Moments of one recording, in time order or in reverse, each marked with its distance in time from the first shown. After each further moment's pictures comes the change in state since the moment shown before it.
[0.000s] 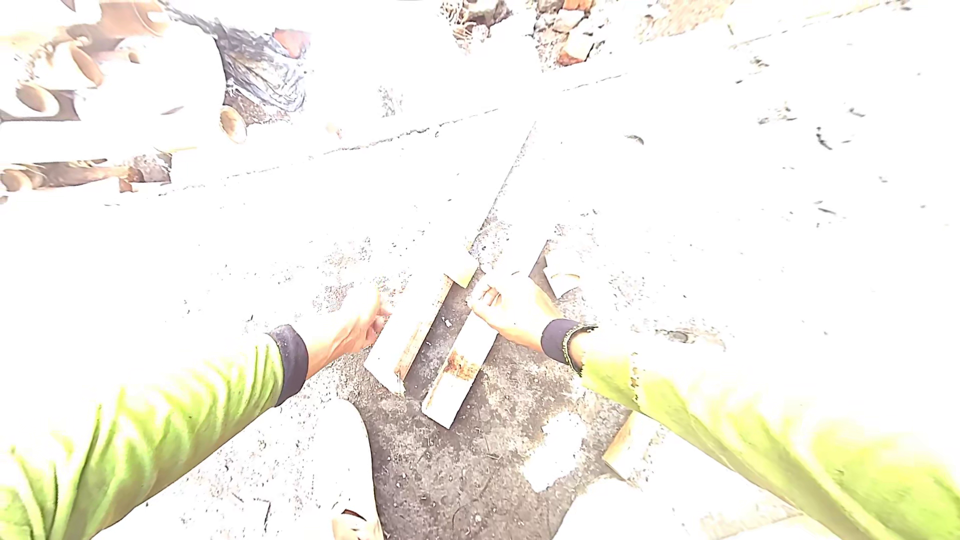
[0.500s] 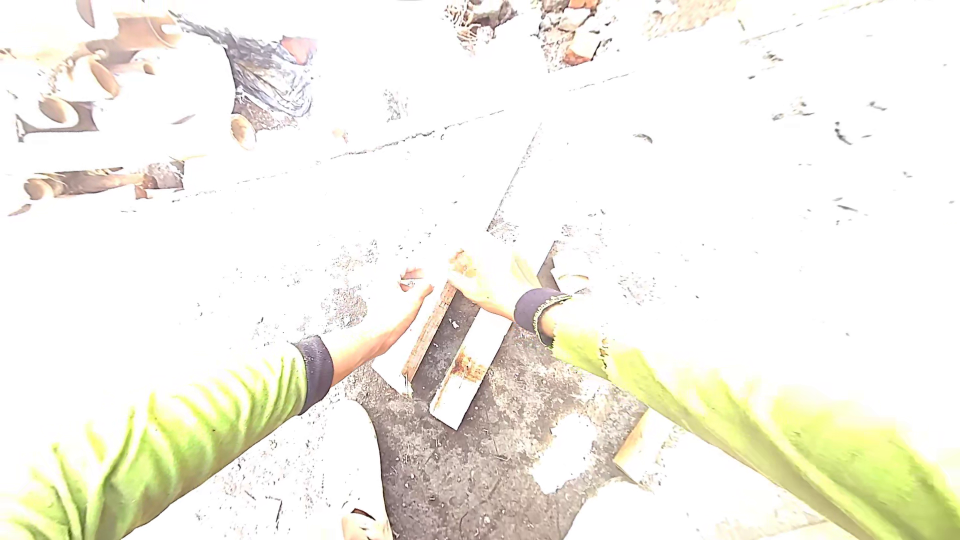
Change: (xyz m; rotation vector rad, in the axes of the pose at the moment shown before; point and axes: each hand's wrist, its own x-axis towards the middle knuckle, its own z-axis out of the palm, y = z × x) left_hand -0.012 -0.003 0.024 0.069 -0.100 0.810; right_hand 0.030 -0.056 -0.019 -0.117 0.154 -0.184
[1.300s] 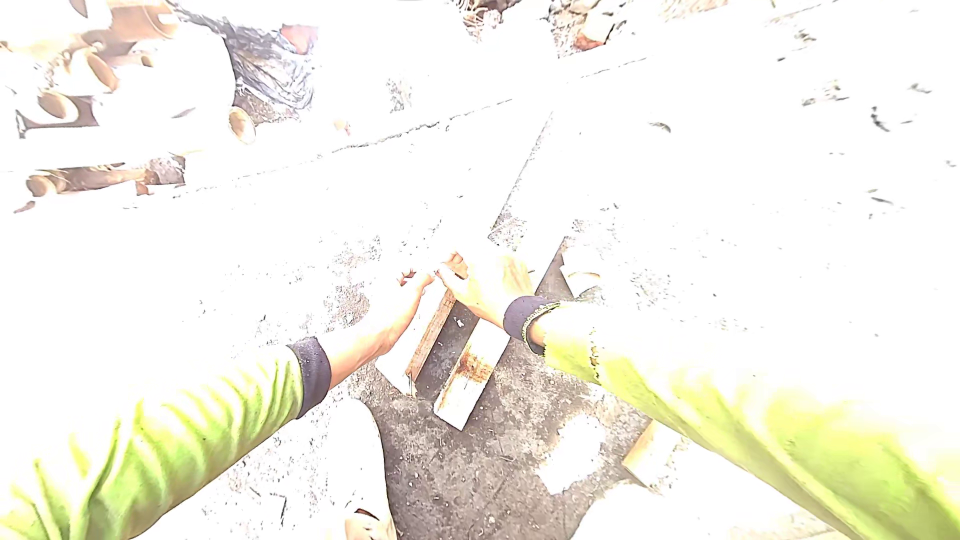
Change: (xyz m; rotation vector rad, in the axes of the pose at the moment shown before) left_hand -0.001 0.007 -0.002 -0.072 0.025 -0.032; right_hand 0.000 -0.015 0.019 -0.054 0.113 0.019
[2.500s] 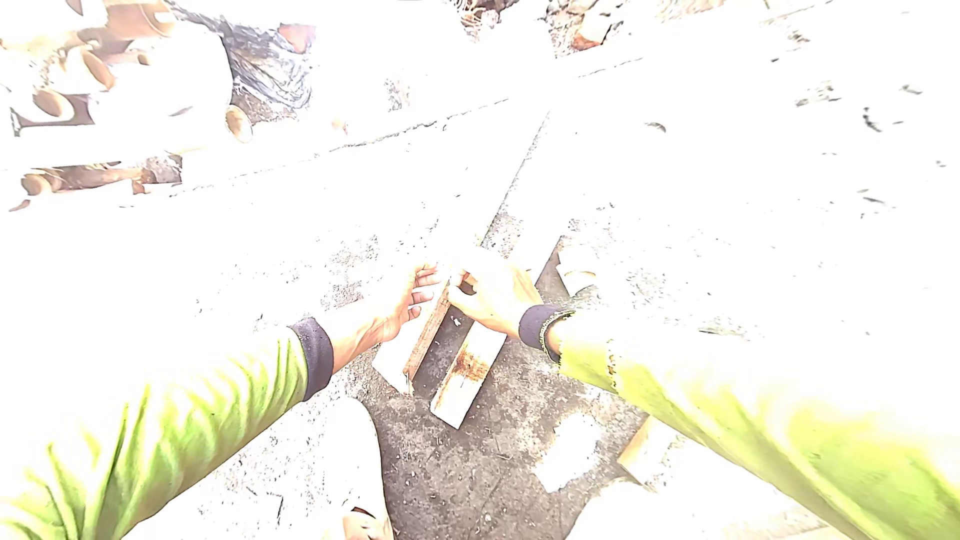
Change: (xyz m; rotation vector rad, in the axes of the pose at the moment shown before) left_hand 0.015 0.015 0.003 -0.274 -0.123 -0.467; right_hand -0.015 0.022 0.002 0.094 -0.139 -0.027
